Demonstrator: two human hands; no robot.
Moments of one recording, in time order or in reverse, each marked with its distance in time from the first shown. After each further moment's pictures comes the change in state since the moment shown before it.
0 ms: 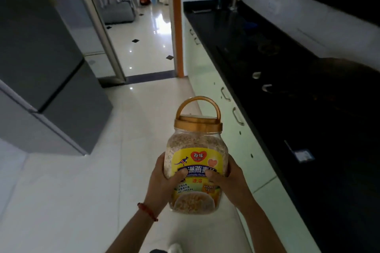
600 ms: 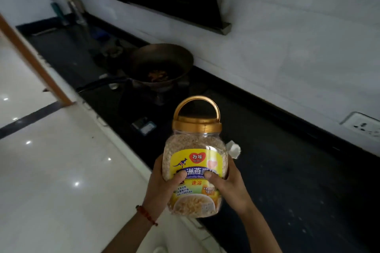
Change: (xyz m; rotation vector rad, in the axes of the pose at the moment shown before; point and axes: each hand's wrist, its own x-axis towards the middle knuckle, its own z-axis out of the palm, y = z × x) left_hand -0.176 0.021 0.356 -0.012 -0.650 0.077; right_hand -0.267 0.028 -0.316 0.287 0.511 -0.093
